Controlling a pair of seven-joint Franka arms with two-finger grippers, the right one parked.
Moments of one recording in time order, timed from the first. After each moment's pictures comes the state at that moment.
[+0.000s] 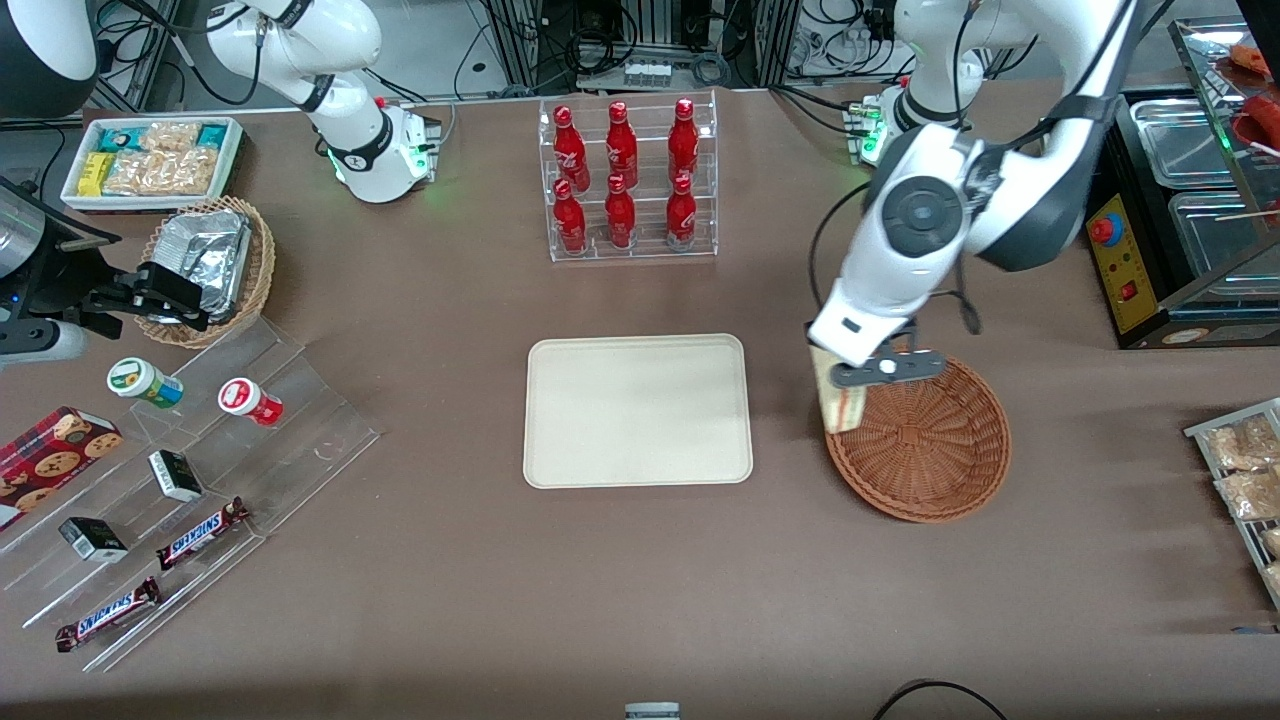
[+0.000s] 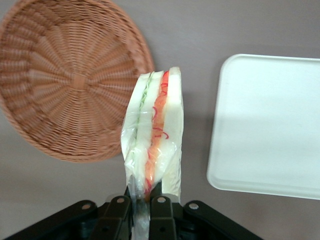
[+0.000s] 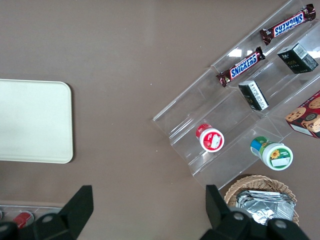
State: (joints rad) arm -0.02 0.20 -0.52 -1.87 0.13 1.95 -0.68
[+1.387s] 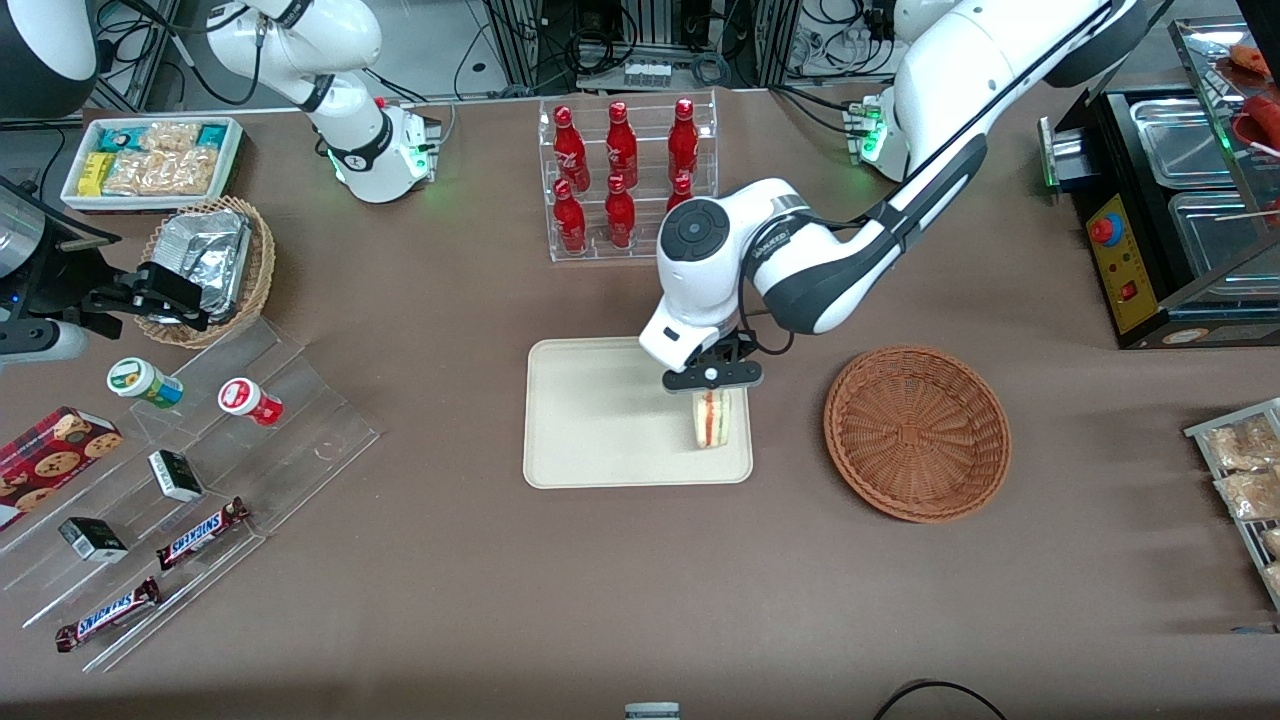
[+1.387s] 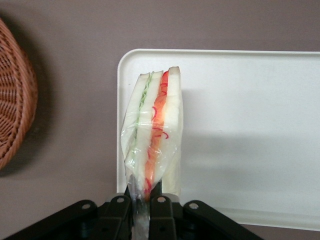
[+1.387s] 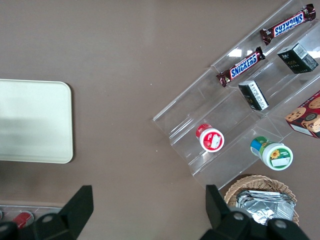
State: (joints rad) arm -0.06 0.66 -0.86 -1.62 0.61 1.96 -1.14
